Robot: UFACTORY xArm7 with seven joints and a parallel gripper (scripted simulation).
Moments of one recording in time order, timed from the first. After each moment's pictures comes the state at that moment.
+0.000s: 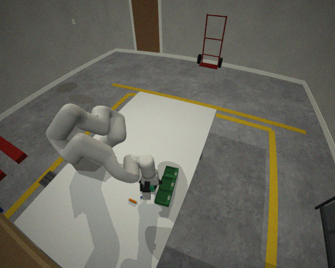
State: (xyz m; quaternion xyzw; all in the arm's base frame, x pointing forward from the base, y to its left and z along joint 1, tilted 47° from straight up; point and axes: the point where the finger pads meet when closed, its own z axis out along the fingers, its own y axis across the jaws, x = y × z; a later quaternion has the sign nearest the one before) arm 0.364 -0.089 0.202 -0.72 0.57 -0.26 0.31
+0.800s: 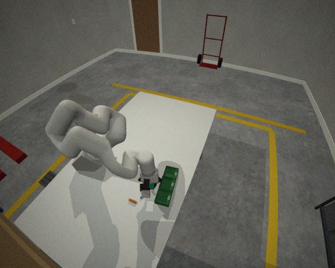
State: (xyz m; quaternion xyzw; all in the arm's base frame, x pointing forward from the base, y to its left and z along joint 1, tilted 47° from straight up) arm 0.345 -0.093 0.220 -0.72 0.57 -0.26 0.31
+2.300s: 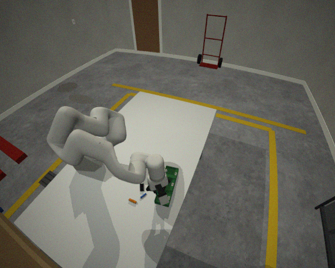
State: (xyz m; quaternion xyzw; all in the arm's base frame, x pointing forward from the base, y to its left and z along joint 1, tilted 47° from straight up) arm 0.362 -0.142 0.289 -0.82 0.41 -0.32 0.25
